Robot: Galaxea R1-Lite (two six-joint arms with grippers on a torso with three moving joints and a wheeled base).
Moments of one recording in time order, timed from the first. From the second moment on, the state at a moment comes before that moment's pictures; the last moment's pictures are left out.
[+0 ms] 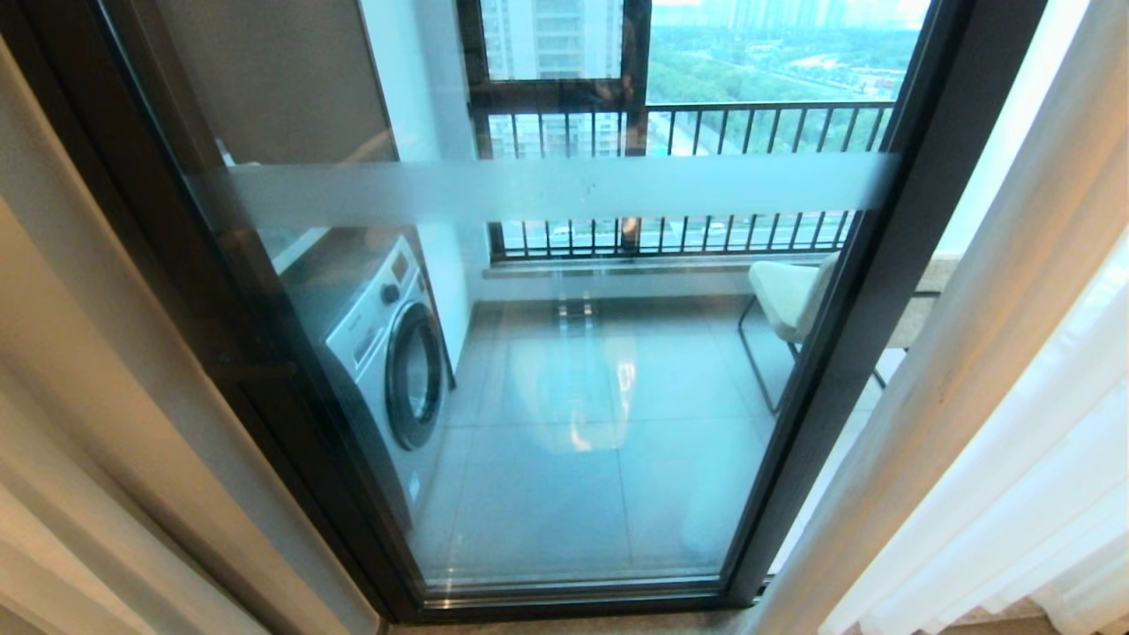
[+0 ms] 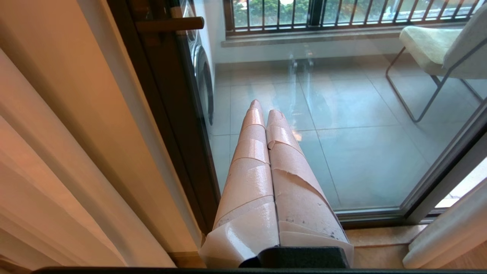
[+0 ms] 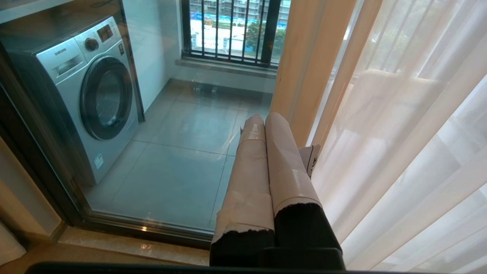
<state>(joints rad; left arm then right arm) 0.00 0.00 0.00 0.00 -0.01 0.03 0.00 0.08 -0.35 0.19 0.15 -0.10</state>
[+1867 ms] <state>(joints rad) 0.00 0.00 0.00 0.00 -0.01 0.03 -0.03 0.95 -0.56 -0.59 -0.06 -0.12</state>
